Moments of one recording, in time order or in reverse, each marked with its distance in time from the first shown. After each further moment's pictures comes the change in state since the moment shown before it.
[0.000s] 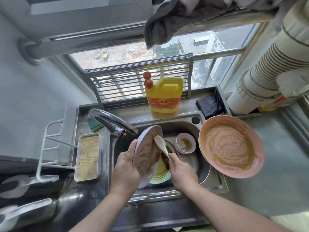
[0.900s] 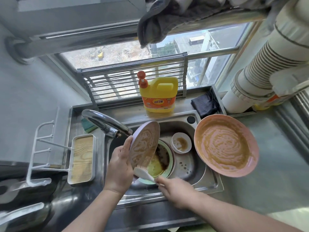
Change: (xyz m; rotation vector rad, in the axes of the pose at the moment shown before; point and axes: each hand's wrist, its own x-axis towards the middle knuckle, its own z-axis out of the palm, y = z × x) left_hand 0.014 -0.006 0.001 -0.097 0.076 0.225; right_hand -0.030 0.011 -0.001 -0.206 -0.385 -0.271
